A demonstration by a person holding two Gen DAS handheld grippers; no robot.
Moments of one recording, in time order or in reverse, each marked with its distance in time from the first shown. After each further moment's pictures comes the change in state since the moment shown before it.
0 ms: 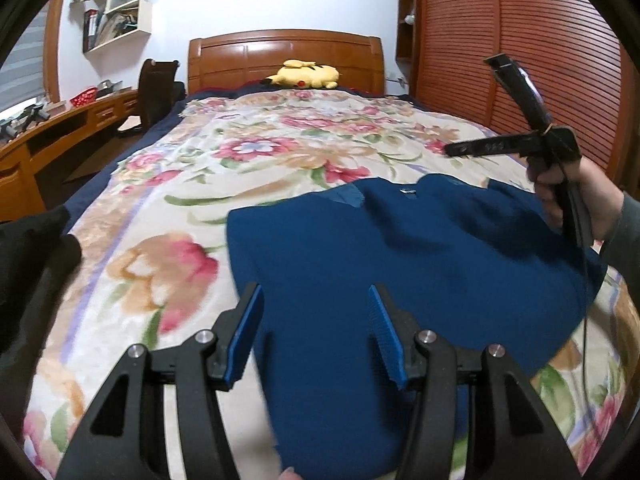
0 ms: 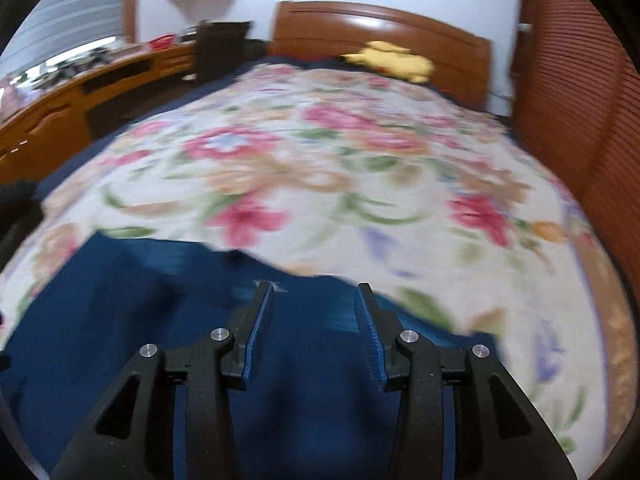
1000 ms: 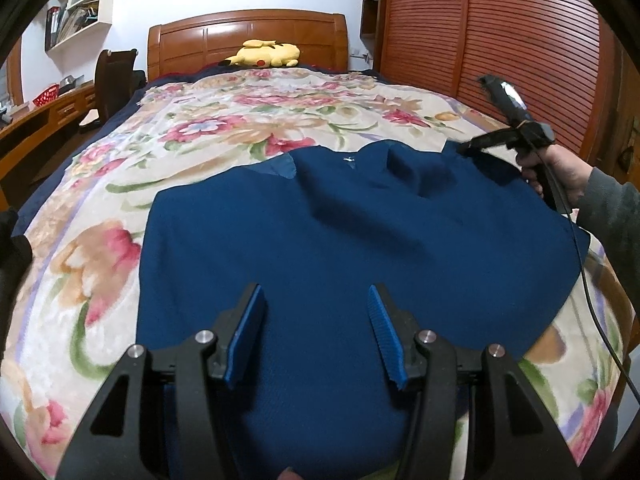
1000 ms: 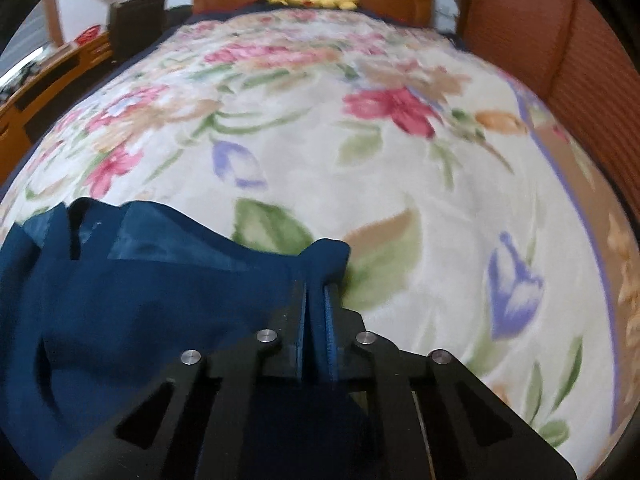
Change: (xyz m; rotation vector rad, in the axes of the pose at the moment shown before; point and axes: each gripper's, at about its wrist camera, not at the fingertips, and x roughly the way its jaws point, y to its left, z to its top) left arm 0.031 -0.062 -0.008 0.061 0.086 -0.108; right arm 0.014 -0.166 -0.065 0.181 0.119 -0.143
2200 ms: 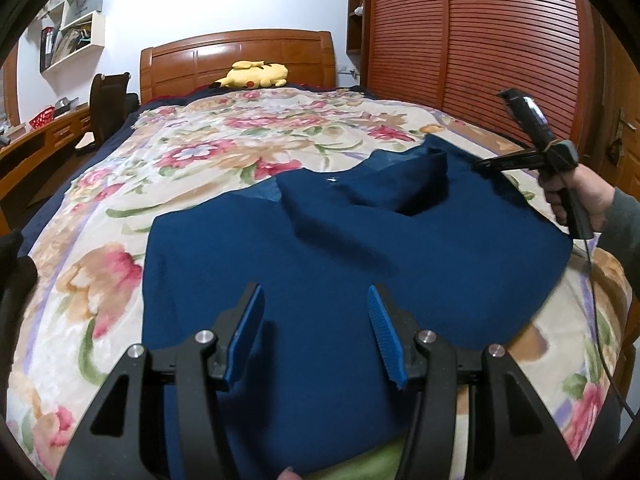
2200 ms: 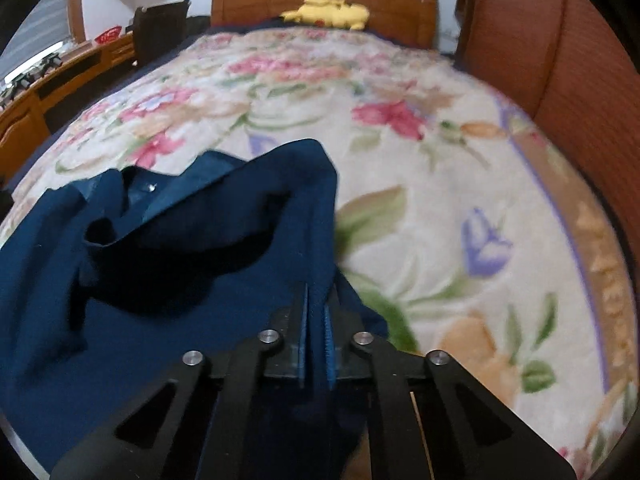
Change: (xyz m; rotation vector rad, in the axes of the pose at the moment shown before) left arm -0.025 -0.014 -0.001 0.044 -0.068 -0.014; right arm -0.065 0.015 -0.050 -0.026 -0.016 -0.064
